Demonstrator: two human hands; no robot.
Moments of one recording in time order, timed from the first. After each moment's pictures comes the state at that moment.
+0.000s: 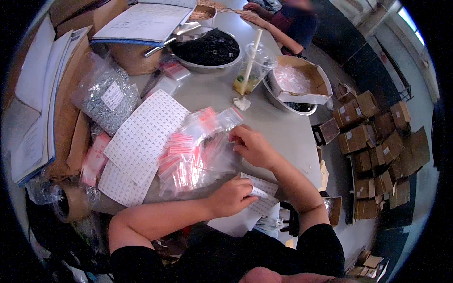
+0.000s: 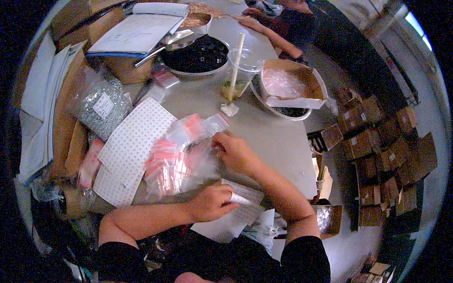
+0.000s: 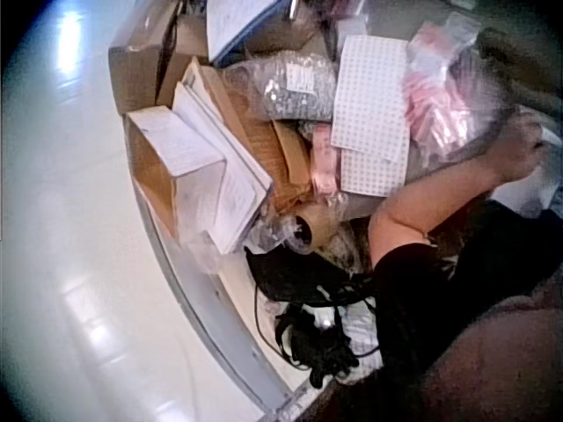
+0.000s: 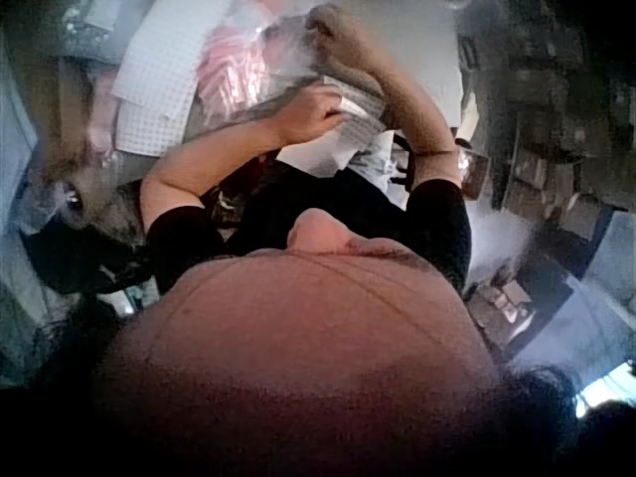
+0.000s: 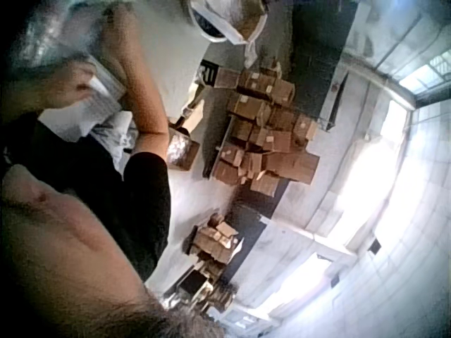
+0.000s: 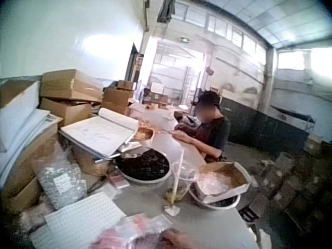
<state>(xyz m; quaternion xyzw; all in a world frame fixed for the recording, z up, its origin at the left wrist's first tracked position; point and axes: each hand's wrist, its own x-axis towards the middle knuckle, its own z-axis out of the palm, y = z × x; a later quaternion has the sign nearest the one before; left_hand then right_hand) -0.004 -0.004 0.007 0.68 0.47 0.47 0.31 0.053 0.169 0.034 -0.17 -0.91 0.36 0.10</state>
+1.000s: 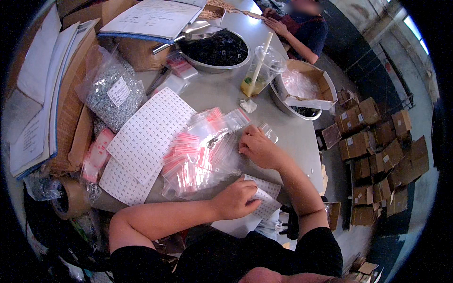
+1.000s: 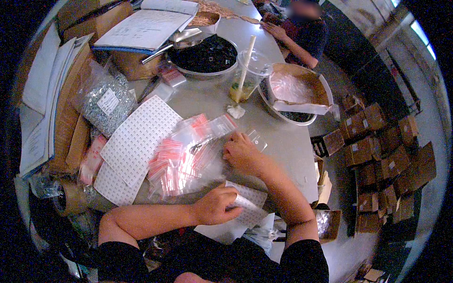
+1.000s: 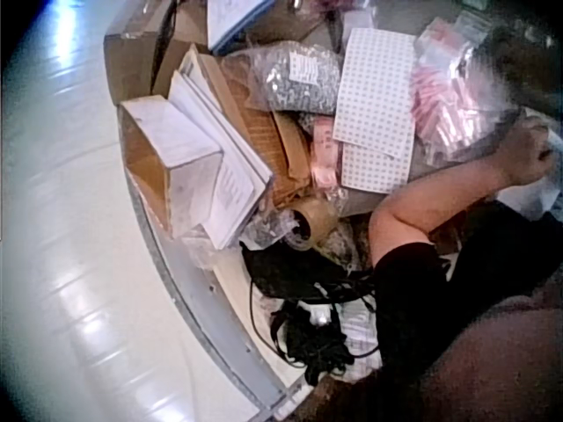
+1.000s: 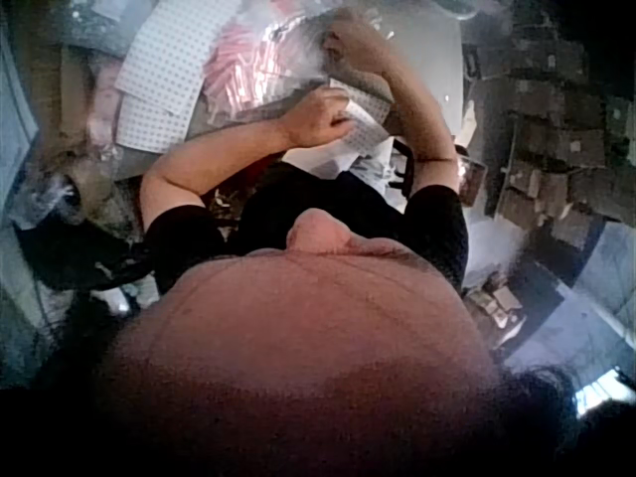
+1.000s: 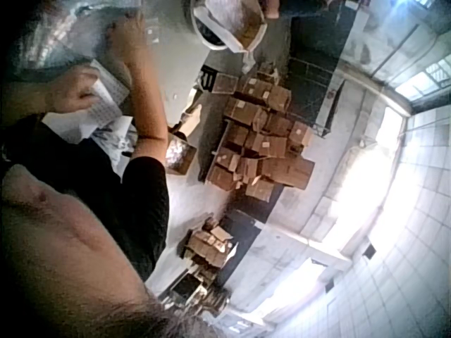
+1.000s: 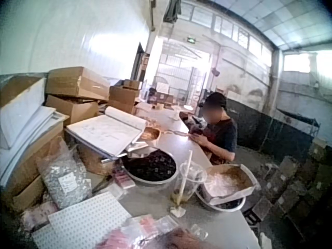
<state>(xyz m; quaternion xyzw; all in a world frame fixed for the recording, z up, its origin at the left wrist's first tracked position) 0.001 -0.004 -0.003 0.68 0.46 0.50 0.28 0.058 0.181 0.035 -0.09 -0.98 0.18 0.03</state>
